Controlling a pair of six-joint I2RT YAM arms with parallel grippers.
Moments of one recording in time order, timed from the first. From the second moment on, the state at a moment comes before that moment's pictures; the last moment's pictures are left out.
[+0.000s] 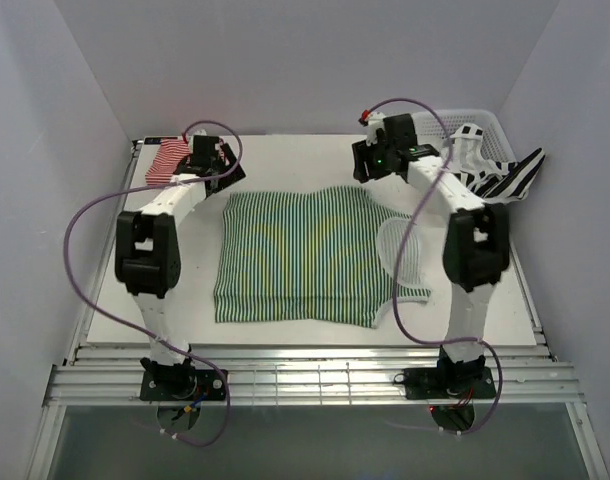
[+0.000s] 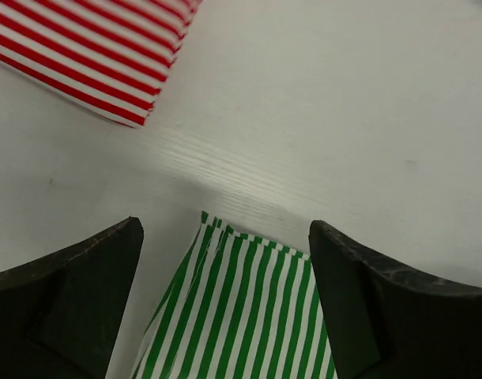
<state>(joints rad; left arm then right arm) -0.16 1.77 1.41 -0.20 -0.15 -0.53 0.30 1.79 1.55 -0.35 -0.26 -0.10</state>
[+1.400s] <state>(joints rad) -0.17 1.04 0.59 -0.69 -0.08 -0.94 0.70 1.01 0.49 -0.44 -0.08 0.50</state>
